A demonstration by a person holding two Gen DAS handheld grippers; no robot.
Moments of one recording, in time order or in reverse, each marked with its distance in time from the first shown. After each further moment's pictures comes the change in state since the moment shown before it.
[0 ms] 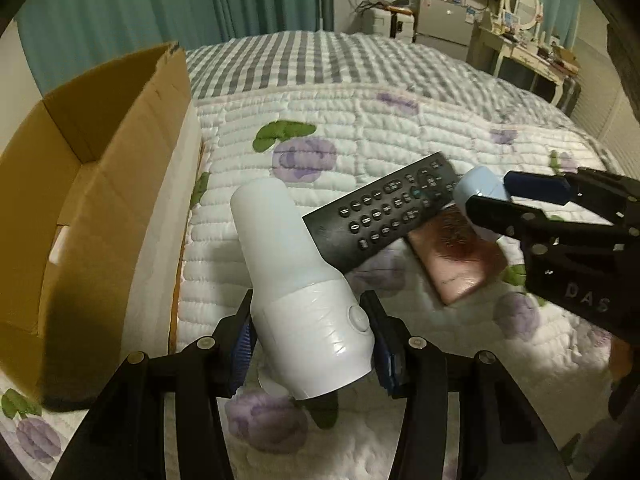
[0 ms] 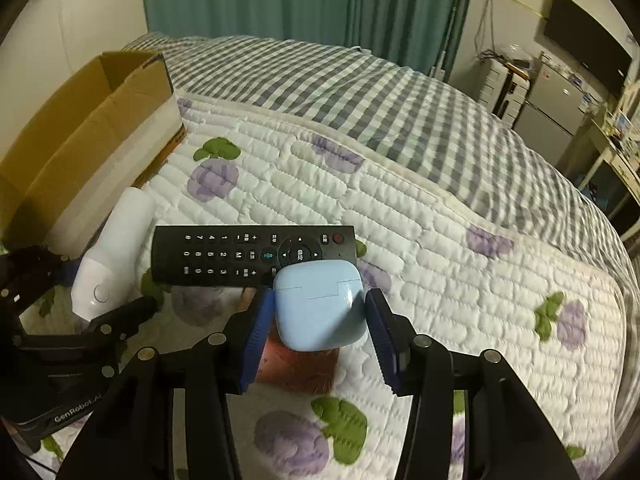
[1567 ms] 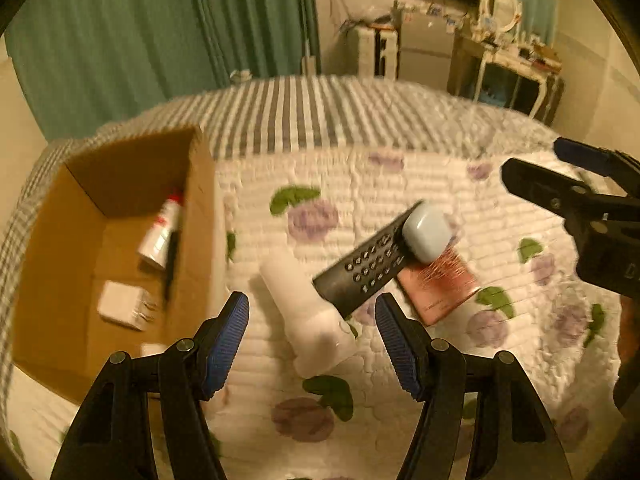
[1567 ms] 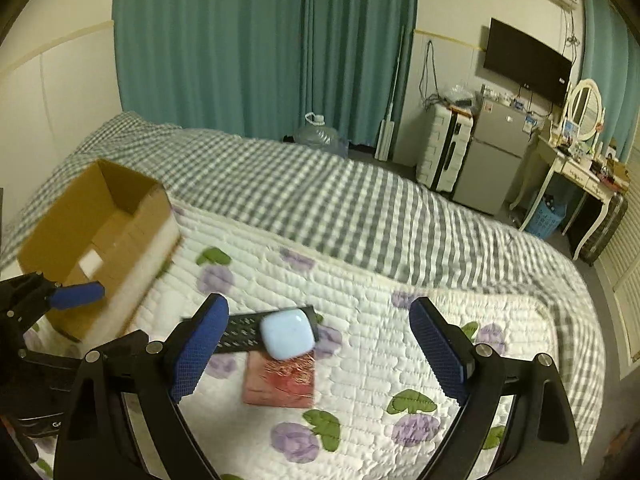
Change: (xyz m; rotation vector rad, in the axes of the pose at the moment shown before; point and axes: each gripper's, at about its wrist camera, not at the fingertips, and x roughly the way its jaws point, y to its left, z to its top) left arm -0.028 0.005 0.041 0.063 -0.037 0.022; right arm -0.092 -0.011 0.025 0.110 -0.221 -0.111
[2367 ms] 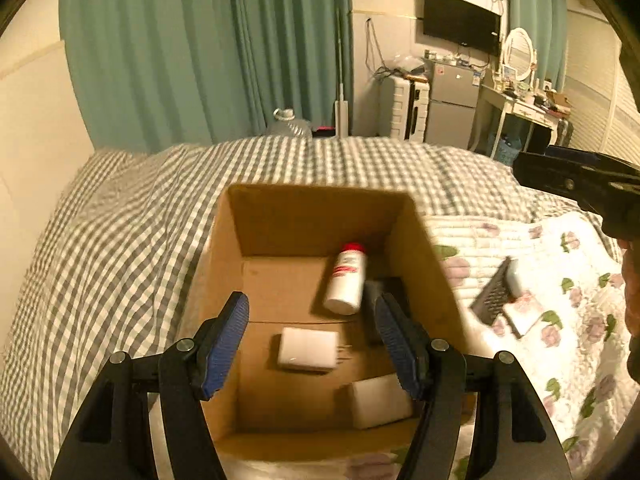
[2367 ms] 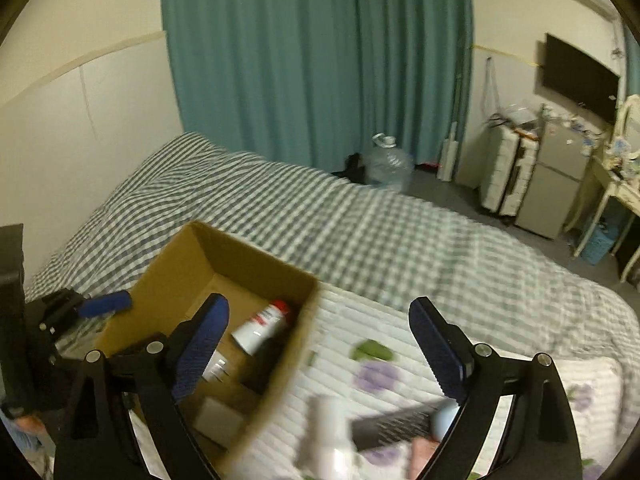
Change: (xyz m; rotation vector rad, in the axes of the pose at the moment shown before) left arm -0.071 0.182 0.008 -0.038 -0.188 -0.003; right arm 0.002 0.149 0.097 -0.022 -0.054 0.159
